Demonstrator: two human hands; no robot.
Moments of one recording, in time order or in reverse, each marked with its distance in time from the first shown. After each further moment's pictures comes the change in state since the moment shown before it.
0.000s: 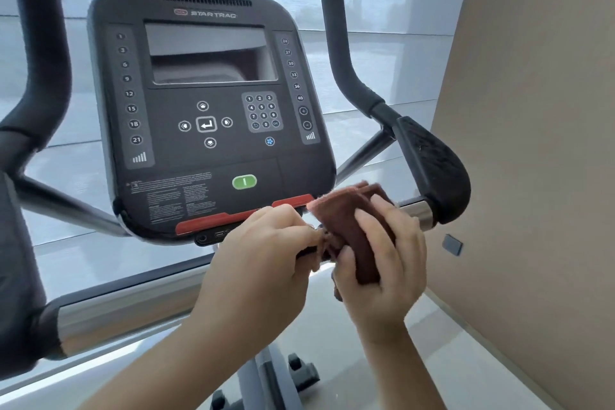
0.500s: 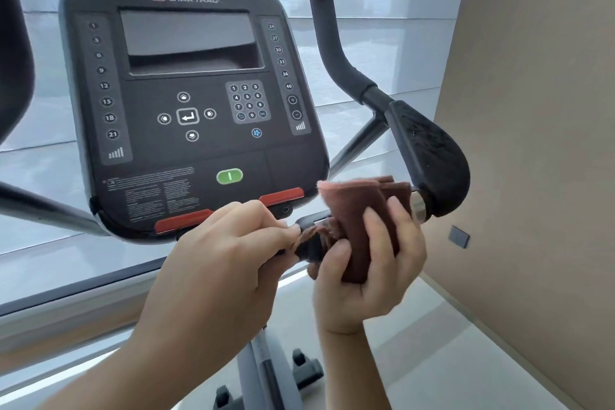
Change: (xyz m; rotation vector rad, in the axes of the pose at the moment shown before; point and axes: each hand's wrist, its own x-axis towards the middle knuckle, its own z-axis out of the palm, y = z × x) left_hand -0.002 -0.003 0.006 0.079 0.075 0.094; right_hand -0.012 0.007 0.029 -0.010 0.374 0.140
